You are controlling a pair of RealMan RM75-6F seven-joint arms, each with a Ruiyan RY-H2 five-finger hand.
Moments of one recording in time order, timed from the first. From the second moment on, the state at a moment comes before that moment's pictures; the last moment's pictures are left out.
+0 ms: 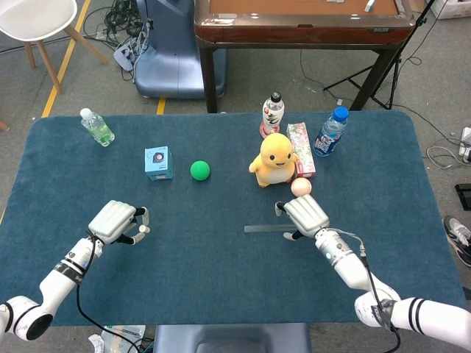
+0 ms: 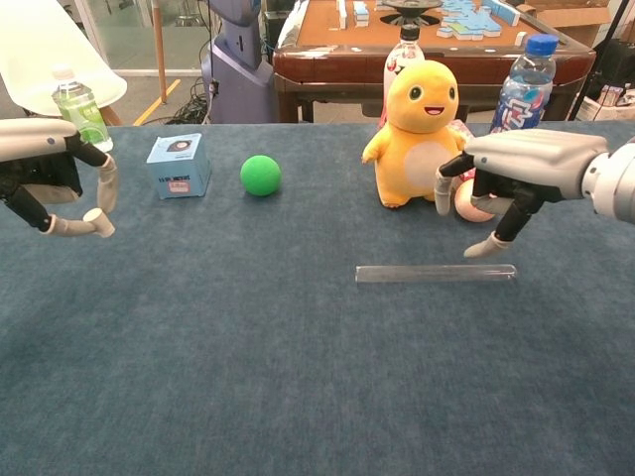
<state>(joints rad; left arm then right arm) -0.64 -1.22 -0.06 -1.54 1.41 0.96 -0.06 0.67 -1.42 0.19 -1.54 -1.19 0.83 -0.38</state>
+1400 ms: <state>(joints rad) -0.64 -1.25 -0.06 -1.51 1.43 0.95 -0.09 0.83 -1.65 0.13 -1.27 -0.98 0.73 -0.44</state>
